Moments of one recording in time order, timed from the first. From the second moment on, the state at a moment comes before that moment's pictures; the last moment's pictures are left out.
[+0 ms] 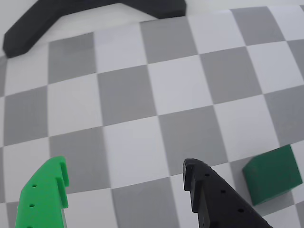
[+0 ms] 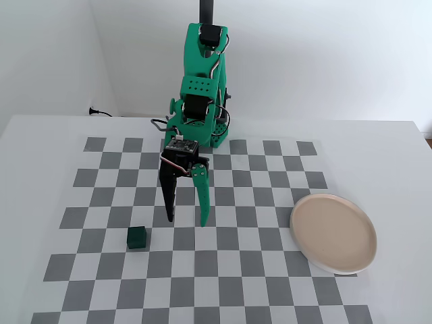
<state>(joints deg) 8.9 129.0 147.0 19.5 -85.8</state>
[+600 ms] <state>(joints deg) 22.9 108.6 132.0 15.5 -87.9</state>
